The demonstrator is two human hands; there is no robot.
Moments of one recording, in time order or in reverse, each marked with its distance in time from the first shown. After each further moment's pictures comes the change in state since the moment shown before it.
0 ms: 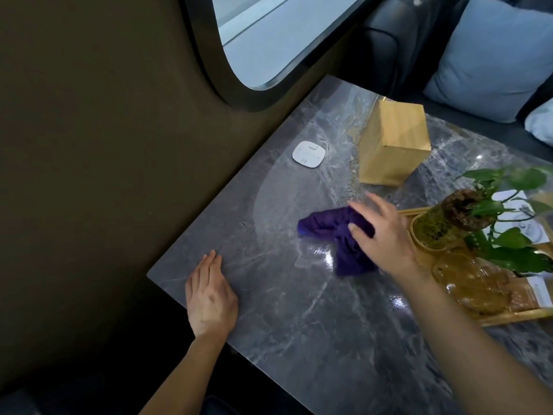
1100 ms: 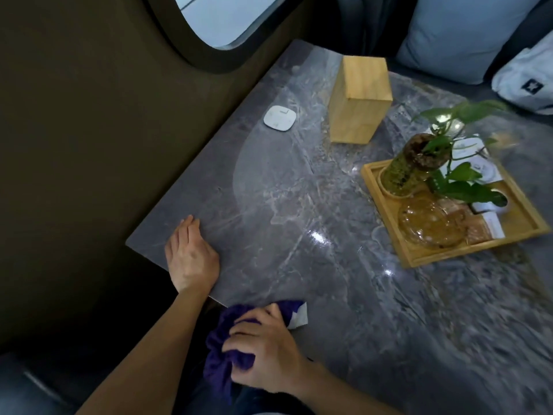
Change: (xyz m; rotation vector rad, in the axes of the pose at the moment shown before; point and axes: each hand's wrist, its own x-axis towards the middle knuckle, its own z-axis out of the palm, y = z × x) left_hand -0.001 -0.002 0.005 0.025 -0.032 0.020; right_hand -0.214 -0.121 0.087 0.378 -0.245 -0.350
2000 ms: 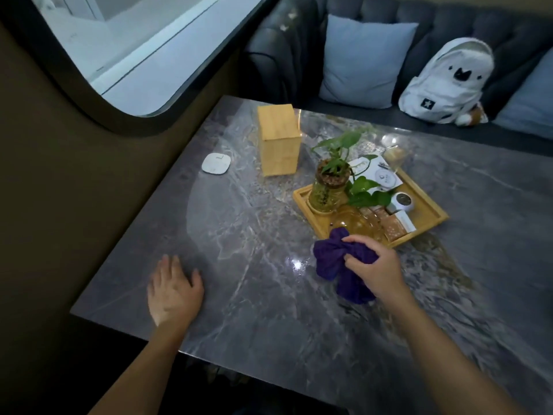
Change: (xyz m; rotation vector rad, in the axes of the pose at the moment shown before) left_hand -0.009 0.062 -0.007 0.098 -0.237 0.057; right_hand -0.045 0.093 -0.228 0.304 0.624 0.695
